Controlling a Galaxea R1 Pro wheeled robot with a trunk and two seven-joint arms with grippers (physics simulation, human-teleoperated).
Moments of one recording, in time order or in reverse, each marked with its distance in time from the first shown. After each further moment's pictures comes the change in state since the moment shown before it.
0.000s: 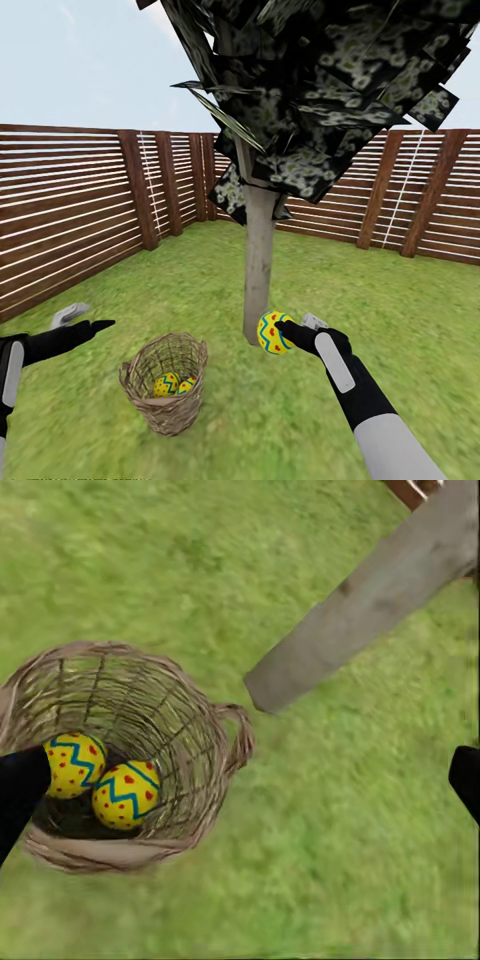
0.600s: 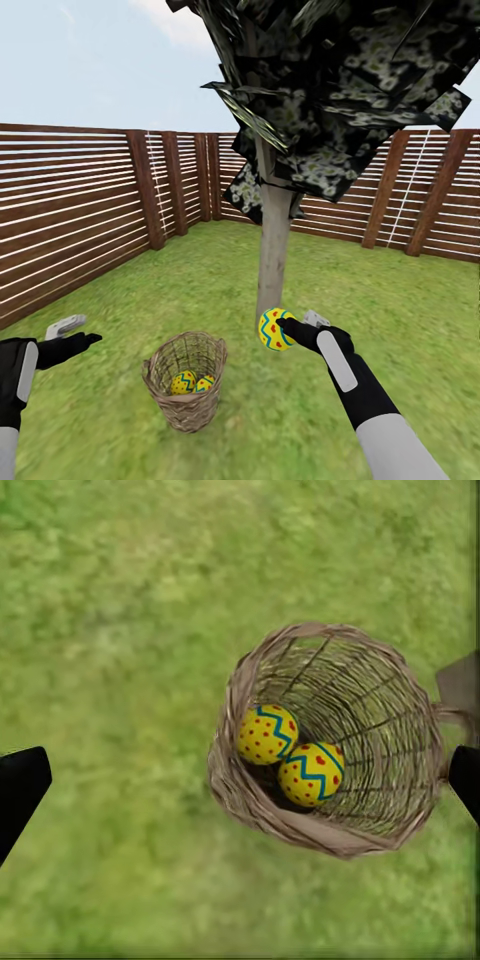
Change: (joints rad) left arm -0.037 -0.016 -0.011 0.124 0.000 -0.029 0.404; right arm 0.000 -0.008 0.000 -0.027 0.000 0.001 0.001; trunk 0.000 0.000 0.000
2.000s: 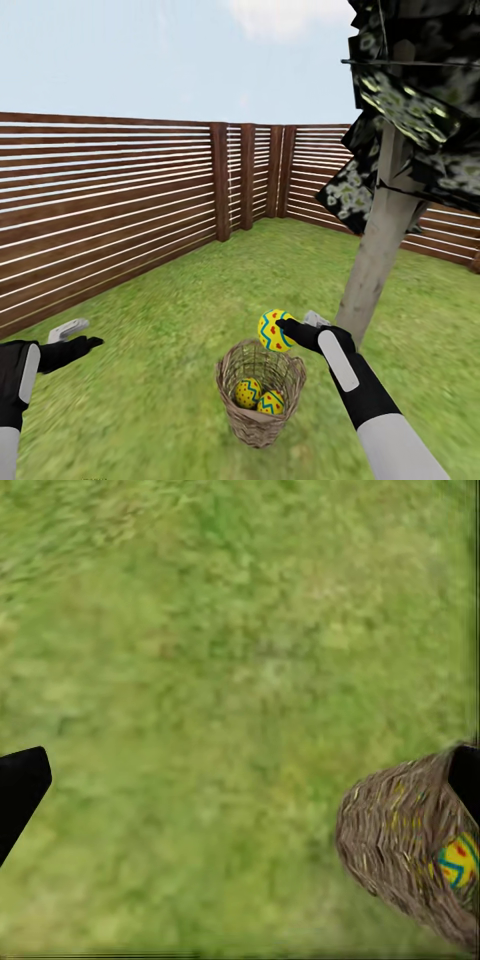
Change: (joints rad) left arm -0.002 0.000 0.000 0.036 0.001 0.004 0.000; right arm 0.000 -0.006 -0.001 -0.005 -0.009 0.029 0.002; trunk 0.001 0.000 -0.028
